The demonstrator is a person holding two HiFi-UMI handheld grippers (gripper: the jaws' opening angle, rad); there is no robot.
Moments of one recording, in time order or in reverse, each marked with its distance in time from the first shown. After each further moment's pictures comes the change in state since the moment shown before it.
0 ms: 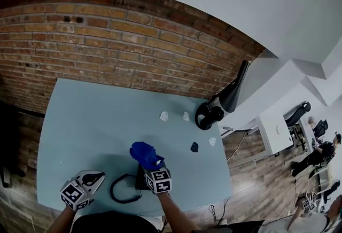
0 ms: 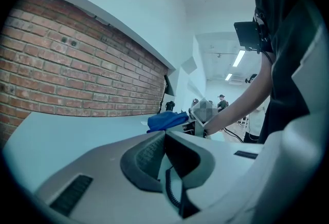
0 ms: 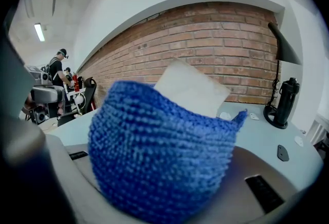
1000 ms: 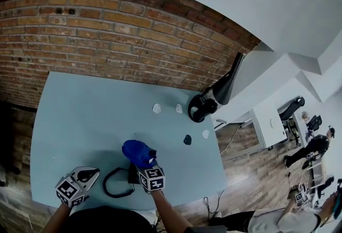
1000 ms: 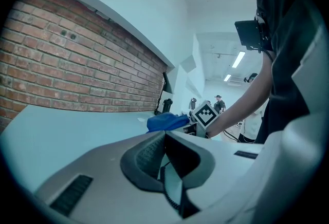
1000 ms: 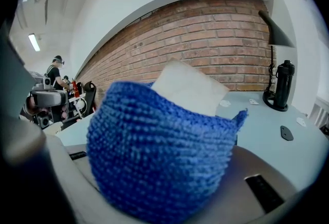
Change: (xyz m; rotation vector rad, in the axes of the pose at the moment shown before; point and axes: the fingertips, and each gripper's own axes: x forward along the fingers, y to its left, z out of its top) left arm 0.006 -0.008 -0.013 -0.040 0.028 -0.030; right arm -0.006 0.007 -0.030 0.090 0.020 0.017
